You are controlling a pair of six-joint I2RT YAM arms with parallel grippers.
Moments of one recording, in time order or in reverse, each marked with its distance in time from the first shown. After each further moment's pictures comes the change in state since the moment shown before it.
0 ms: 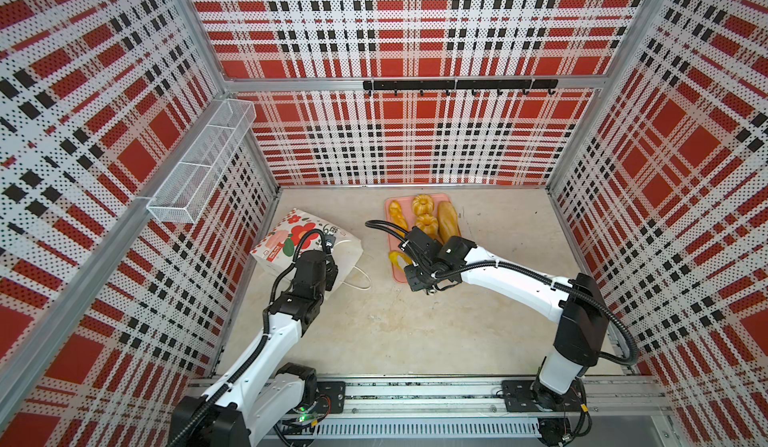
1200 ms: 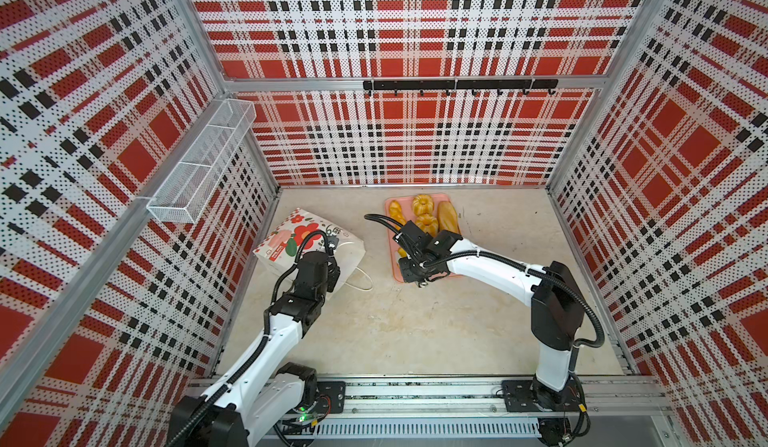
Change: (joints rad) left arm -0.020 -0.005 -0.006 0.000 0.000 0.014; right arm -0.065 0.168 0.102 0.057 -0.017 0.009
